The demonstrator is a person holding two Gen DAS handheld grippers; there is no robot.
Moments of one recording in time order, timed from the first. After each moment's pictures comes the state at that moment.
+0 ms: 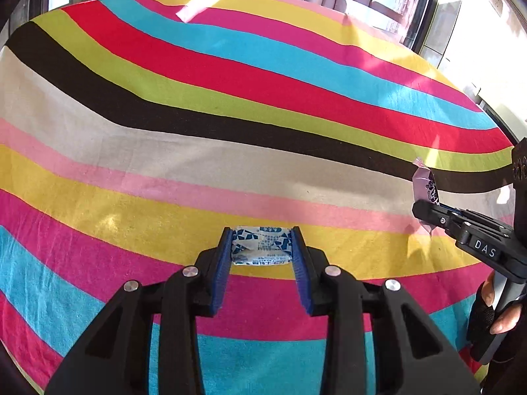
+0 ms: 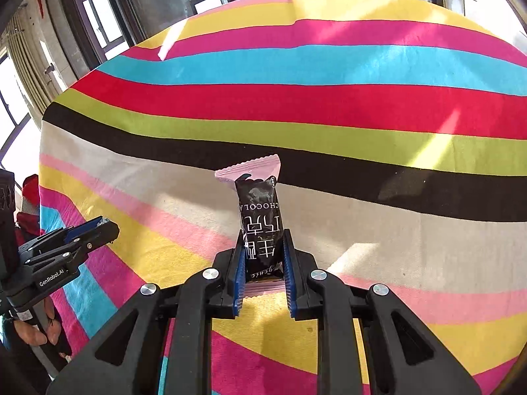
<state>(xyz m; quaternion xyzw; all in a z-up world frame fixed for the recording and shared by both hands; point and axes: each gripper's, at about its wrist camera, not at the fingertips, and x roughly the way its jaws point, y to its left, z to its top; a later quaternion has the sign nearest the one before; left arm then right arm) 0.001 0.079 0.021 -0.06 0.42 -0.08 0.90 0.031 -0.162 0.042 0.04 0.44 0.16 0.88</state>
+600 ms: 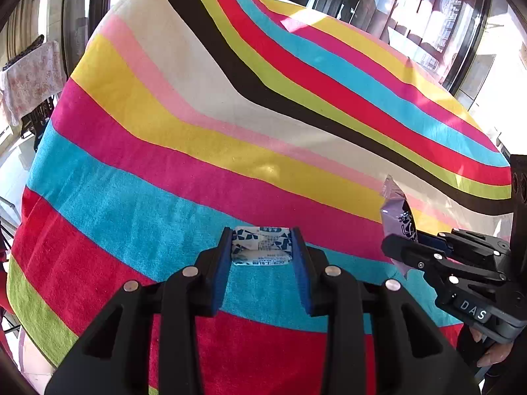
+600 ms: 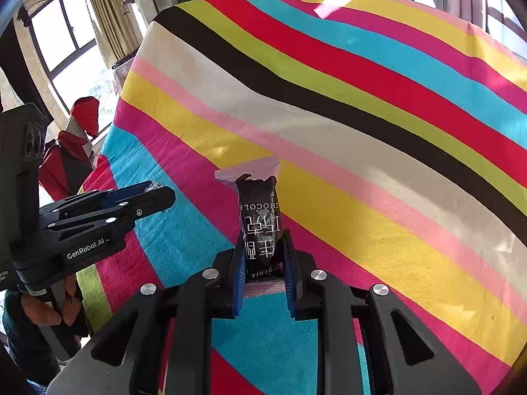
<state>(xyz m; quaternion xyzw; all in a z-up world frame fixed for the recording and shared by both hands) -0.063 0.187 0.015 -0.13 0.41 -0.01 0.90 -0.024 0.011 0.044 -0.07 0.44 0.31 0.84</state>
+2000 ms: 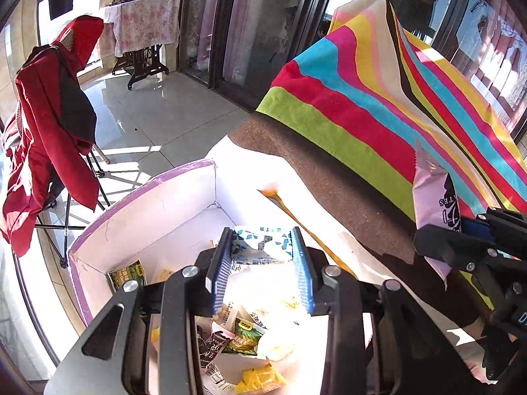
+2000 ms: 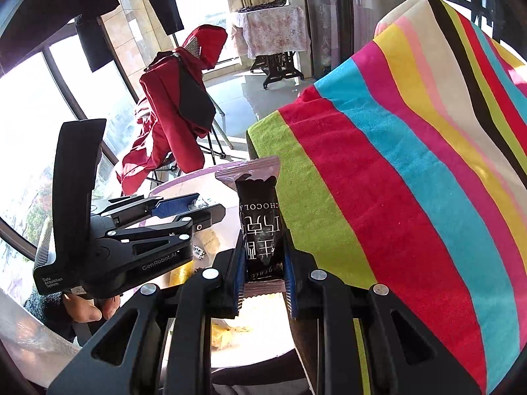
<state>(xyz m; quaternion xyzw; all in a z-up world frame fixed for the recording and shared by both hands) -0.269 0.306 -0.033 -0.21 0.41 0.19 0.87 -0.185 0.175 0.039 -0.19 0.42 0.51 0.72</state>
